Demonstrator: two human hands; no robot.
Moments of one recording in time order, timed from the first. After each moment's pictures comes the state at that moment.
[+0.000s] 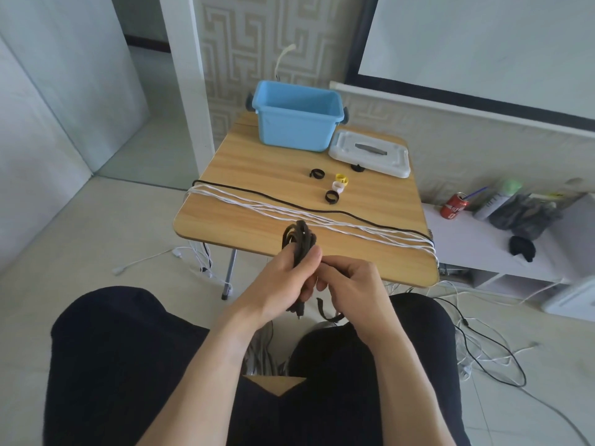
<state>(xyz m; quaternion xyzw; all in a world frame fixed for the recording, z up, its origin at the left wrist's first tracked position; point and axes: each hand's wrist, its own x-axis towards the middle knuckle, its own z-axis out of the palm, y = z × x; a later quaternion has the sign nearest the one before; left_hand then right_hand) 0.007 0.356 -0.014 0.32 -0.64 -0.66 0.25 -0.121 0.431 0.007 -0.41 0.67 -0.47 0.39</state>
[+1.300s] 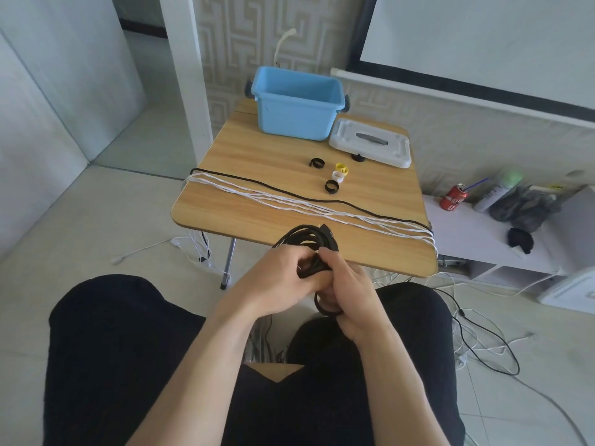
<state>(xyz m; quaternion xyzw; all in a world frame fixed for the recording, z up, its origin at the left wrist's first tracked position) 0.011 0.354 -0.020 0.35 -0.78 -0.49 0.15 -0.113 0.427 -0.020 -0.22 0.66 -0.50 0.52</state>
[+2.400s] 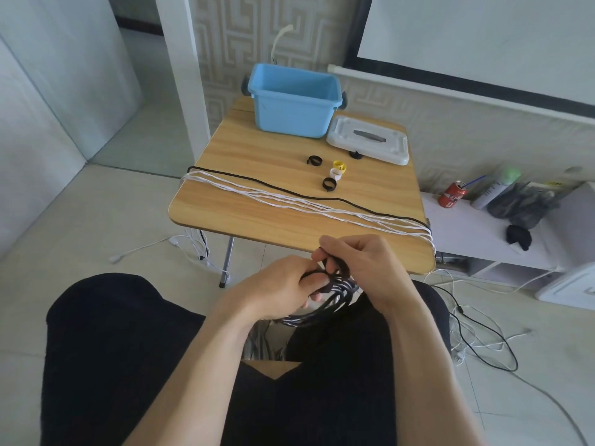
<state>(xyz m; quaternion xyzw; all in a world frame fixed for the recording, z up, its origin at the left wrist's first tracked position) 0.006 0.360 -0.016 0.34 -0.79 -0.51 0.02 -0.147 0.424 0.012 -0.40 0.68 -0.44 0.43</state>
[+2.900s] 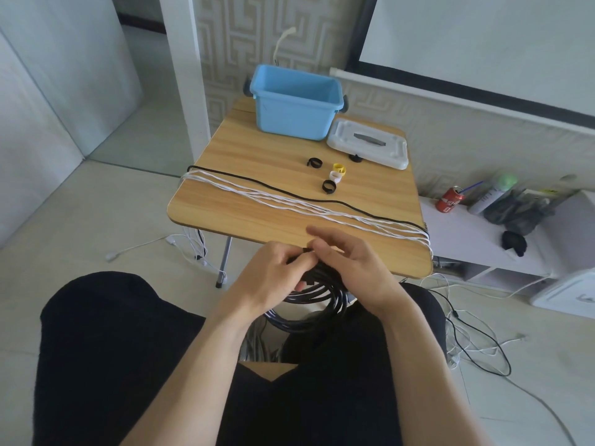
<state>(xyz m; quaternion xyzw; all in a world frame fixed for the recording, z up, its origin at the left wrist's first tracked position) 0.008 0.361 -0.016 0.37 -0.68 -0.59 0.23 -0.151 0.415 -0.007 -0.46 0.62 -0.44 0.47</state>
